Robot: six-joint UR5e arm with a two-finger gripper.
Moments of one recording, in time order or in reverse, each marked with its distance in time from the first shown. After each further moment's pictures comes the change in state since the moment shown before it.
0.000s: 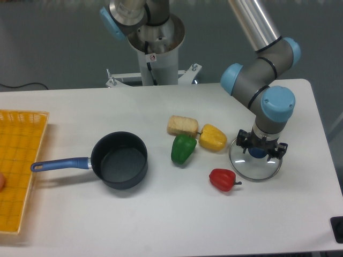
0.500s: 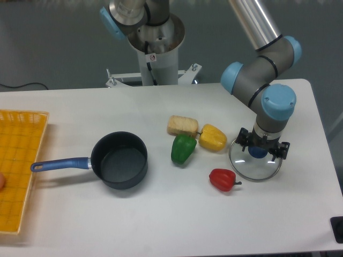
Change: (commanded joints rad) arm -0.002 0.025 0.041 -0.009 0.003 0.109
